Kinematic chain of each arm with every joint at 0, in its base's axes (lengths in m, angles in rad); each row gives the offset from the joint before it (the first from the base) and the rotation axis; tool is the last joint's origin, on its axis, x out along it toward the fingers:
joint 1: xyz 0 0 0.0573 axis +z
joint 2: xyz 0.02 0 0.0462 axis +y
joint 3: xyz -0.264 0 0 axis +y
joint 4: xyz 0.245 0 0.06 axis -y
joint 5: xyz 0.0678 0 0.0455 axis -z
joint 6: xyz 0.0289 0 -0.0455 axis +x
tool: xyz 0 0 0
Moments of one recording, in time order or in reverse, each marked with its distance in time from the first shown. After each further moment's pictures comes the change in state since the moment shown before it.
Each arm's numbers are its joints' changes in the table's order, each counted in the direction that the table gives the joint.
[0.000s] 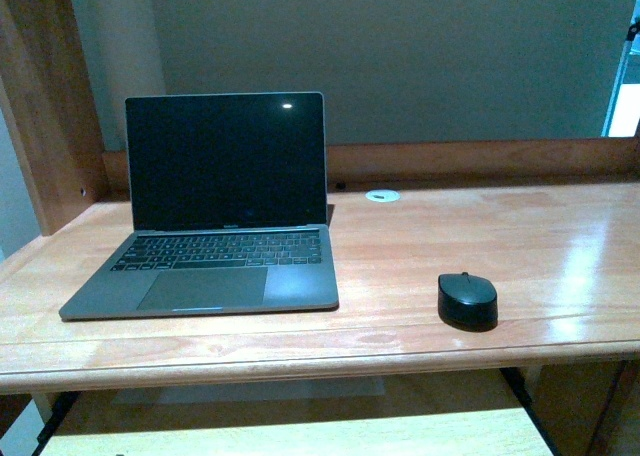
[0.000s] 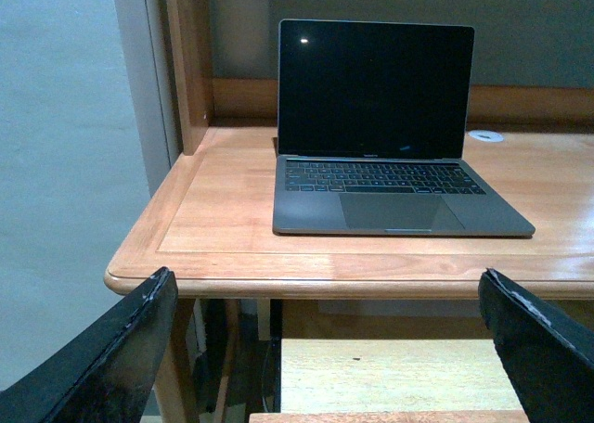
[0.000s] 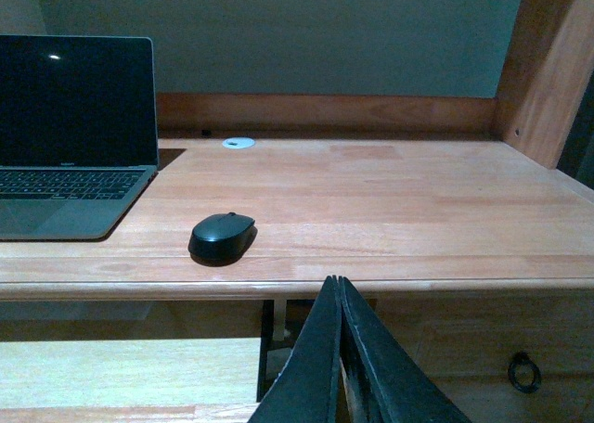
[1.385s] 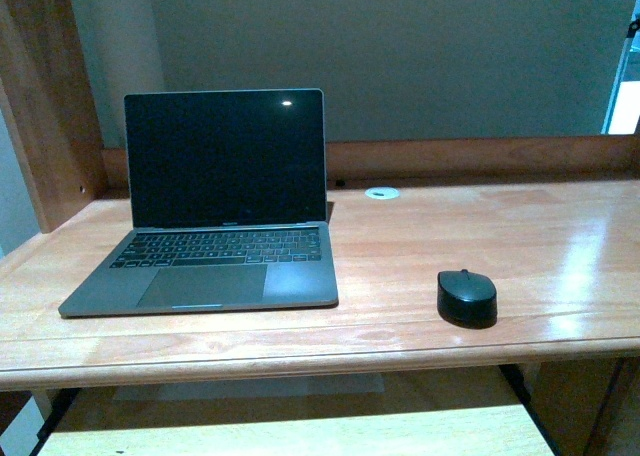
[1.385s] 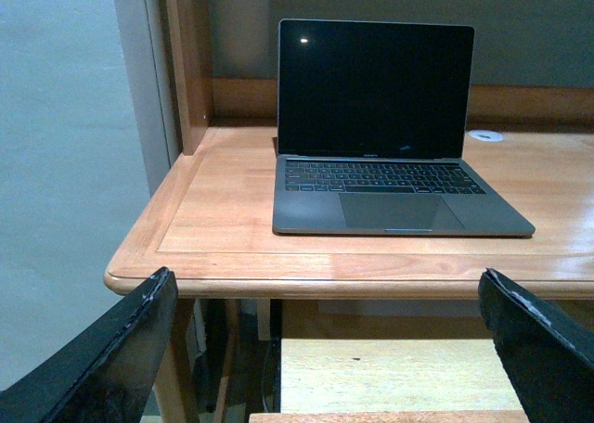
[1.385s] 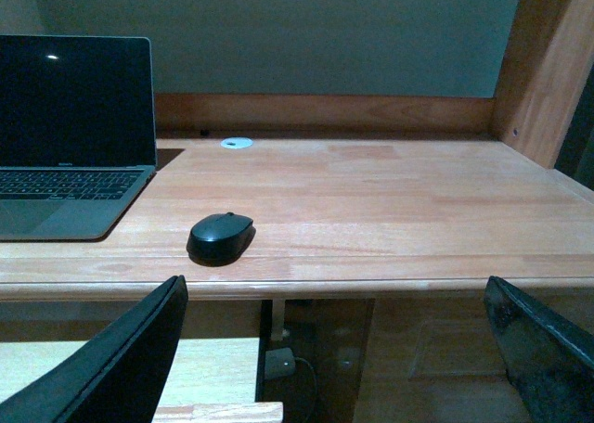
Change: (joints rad) left arm 0.000 0.000 0.000 0.000 0.000 0.000; right arm 0.000 0.000 0.000 0.000 0.000 -0.001
